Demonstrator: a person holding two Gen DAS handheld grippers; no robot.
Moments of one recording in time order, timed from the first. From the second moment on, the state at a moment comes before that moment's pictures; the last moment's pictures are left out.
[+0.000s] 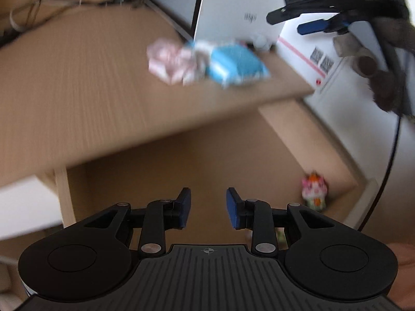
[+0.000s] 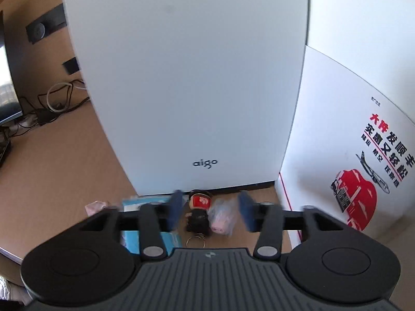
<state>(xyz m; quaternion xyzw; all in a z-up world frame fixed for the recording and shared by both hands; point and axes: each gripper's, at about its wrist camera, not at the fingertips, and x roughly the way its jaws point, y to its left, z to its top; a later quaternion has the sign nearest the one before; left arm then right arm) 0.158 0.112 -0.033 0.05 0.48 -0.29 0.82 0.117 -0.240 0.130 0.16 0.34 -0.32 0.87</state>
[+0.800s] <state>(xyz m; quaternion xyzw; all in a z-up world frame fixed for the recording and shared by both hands) 0.182 0.060 -0.096 0.00 0.65 -0.32 0.69 0.009 -0.168 0.081 0.22 0.45 -0.32 0.81</state>
